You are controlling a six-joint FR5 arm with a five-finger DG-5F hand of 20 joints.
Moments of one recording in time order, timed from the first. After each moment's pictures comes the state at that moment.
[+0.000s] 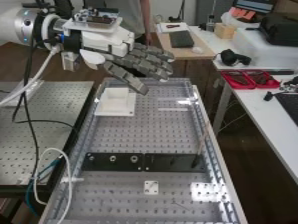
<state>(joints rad) 1.55 -1.63 -1.79 -3.03 -1.44 -0.63</state>
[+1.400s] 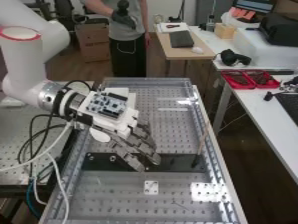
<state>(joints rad) 1.45 -1.89 -1.92 -2.73 -1.44 -0.59</state>
